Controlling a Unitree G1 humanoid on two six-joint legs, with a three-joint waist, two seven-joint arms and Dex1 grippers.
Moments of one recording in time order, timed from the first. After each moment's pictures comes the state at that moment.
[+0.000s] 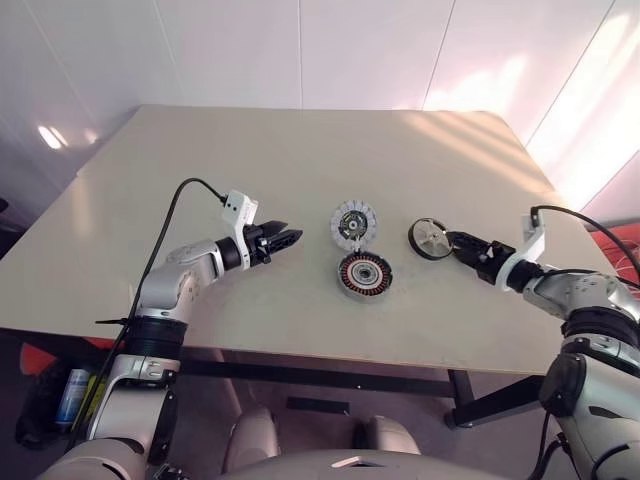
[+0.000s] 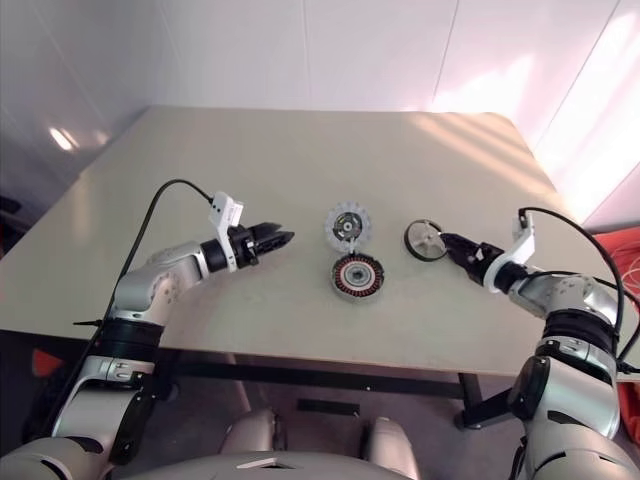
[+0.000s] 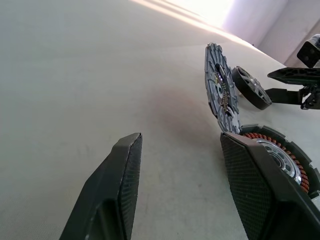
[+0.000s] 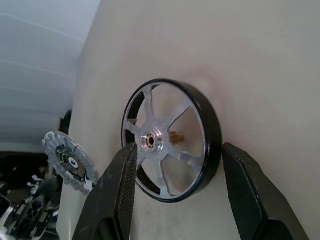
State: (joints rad) left arm -0.49 0.33 0.01 0.19 -0.43 0.58 -0.76; right arm -0.61 -0.58 -0.56 0.78 0.60 1.06 0.69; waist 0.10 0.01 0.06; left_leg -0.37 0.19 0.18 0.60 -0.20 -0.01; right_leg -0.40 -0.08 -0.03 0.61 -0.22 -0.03
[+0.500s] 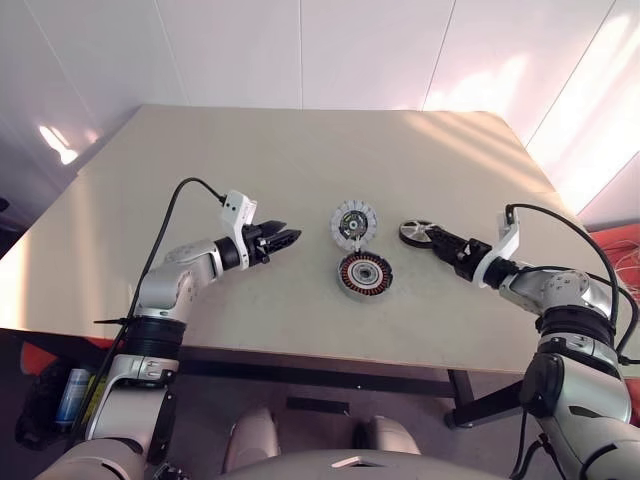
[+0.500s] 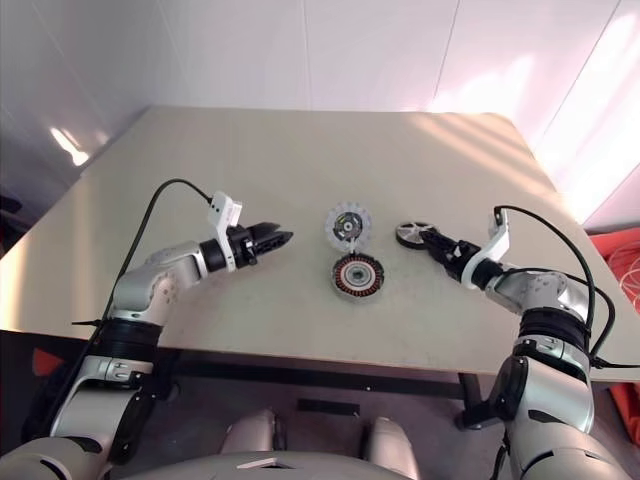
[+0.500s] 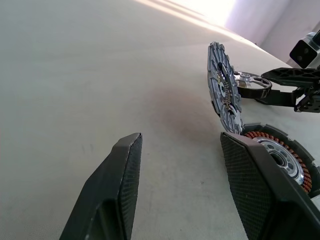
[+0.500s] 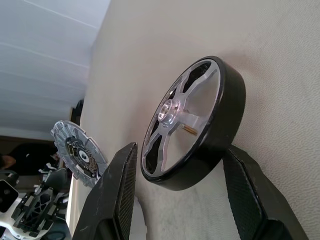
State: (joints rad) left arm -0.49 0.33 0.01 0.19 -0.43 0.57 -0.76; right arm -0.62 -0.51 -0.55 0.74 0.61 1.04 0.66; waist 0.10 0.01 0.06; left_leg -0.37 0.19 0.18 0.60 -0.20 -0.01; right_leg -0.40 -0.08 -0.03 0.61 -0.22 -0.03
